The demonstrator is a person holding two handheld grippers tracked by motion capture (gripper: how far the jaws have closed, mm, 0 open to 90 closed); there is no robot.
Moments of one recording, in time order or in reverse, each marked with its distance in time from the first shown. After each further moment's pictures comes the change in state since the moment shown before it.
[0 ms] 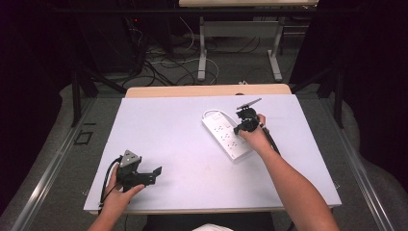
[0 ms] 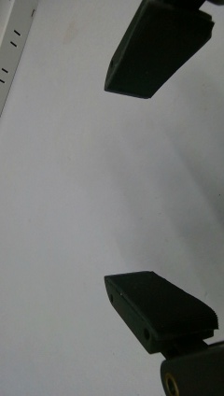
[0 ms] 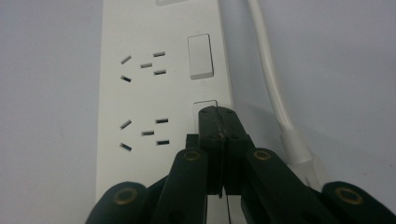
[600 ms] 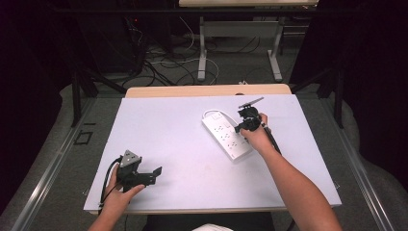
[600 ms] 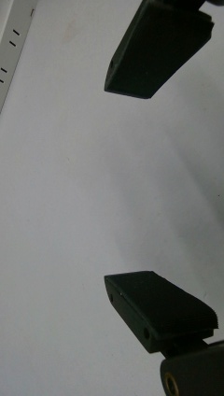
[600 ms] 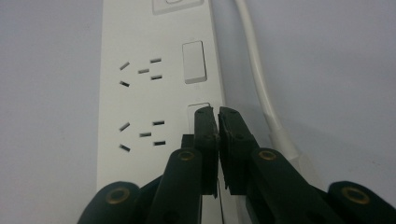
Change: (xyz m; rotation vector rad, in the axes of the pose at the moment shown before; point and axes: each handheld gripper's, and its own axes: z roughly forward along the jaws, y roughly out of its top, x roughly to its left) left arm 0.000 0.000 0.001 0.004 0.002 0.008; right arm -0.003 0.001 -0.007 -0.031 -0.003 0.014
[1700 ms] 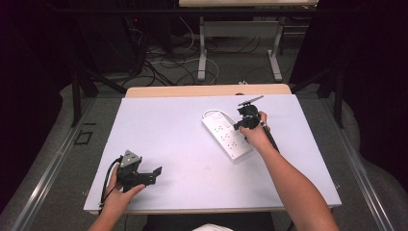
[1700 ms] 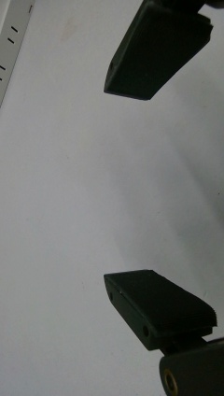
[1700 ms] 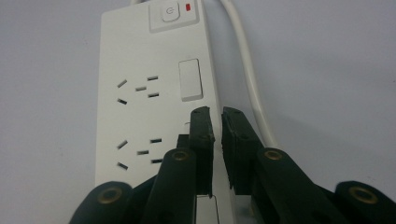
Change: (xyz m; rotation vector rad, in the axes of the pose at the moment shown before) left arm 0.000 -0.001 0.000 -0.003 0.006 -0.012; right arm -0.002 0.005 0.003 -0.031 -0.010 -0.024
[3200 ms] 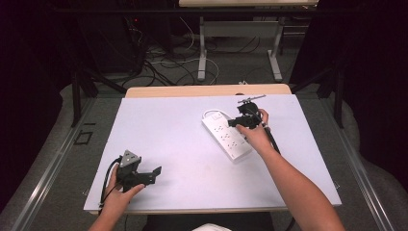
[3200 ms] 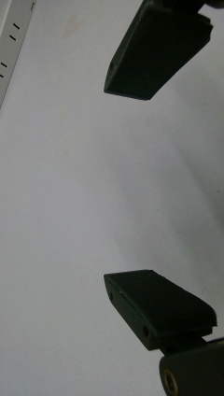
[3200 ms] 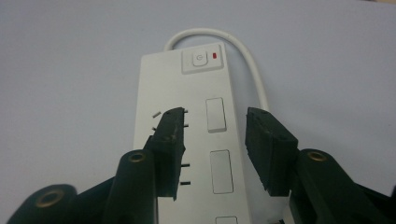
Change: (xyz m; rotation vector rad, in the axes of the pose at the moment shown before) left arm 0.001 -0.001 0.000 -0.005 0.002 -0.008; right arm 0.012 0.002 -0.019 -0.170 0.039 -0.061
